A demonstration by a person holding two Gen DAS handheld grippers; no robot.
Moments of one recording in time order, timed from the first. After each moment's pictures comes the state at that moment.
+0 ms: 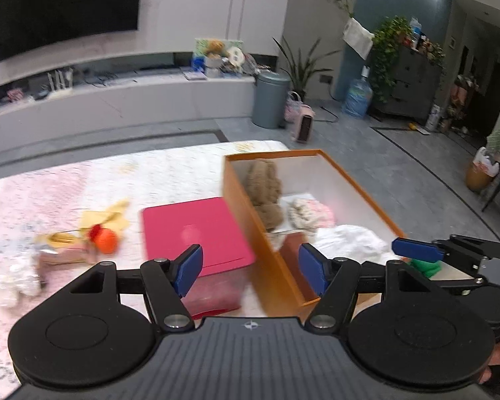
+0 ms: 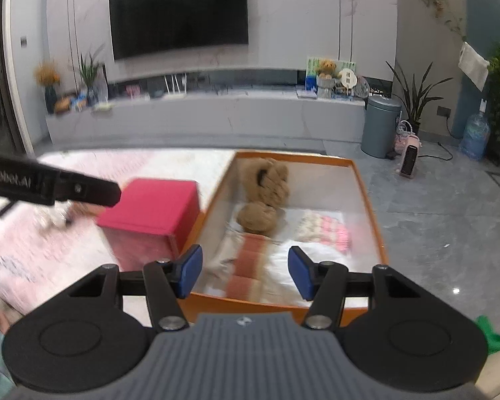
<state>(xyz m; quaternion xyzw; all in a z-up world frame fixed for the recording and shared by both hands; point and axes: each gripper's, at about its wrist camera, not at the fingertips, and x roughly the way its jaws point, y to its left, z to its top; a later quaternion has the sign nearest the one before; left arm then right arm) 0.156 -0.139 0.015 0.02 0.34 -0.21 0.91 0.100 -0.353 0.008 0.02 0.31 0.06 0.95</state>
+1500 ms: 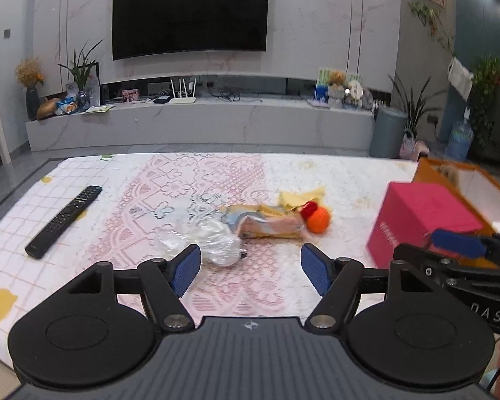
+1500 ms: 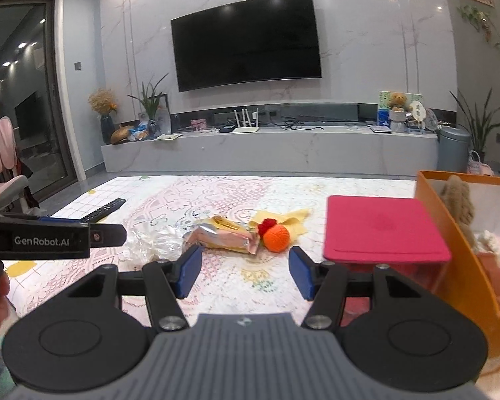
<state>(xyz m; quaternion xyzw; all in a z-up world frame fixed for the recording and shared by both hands) 0.151 0.084 -0.049 0.01 0.29 -0.04 0.96 0.139 -0.119 -0.056 0.04 0.23 0.15 0.96</state>
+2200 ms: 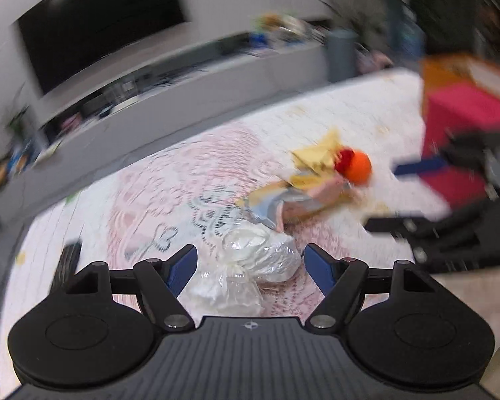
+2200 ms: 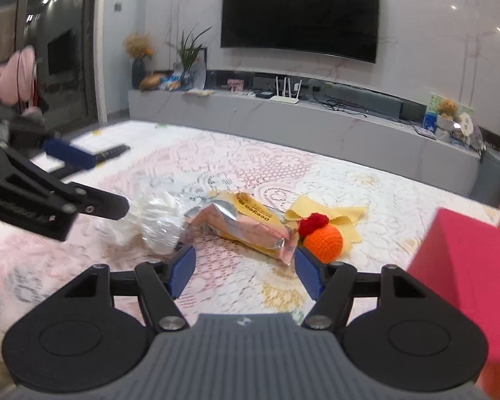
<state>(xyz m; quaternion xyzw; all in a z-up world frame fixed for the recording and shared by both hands) 0.250 0.111 -0.093 0.21 0.34 -0.16 0.90 0.250 -0.048 -0.117 -0.07 0.27 0.21 0.94</state>
